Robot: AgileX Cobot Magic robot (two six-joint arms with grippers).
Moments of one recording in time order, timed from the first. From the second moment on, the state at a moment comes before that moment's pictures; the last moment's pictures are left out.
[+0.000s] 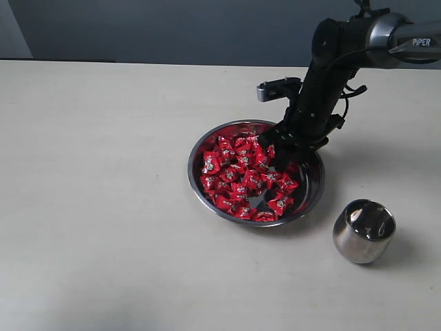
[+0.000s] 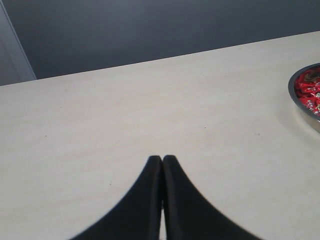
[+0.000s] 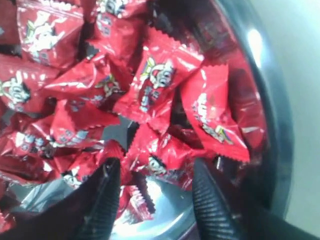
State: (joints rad) left arm -0.06 0.00 0.00 0.13 0.31 -0.05; right arm 0.31 2.22 -1.58 0.22 1.03 -0.32
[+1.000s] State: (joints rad) left arm -0.06 0.00 0.00 0.13 0.31 -0.05; right arm 0.31 2.09 -1.59 0.22 1.07 -0.30
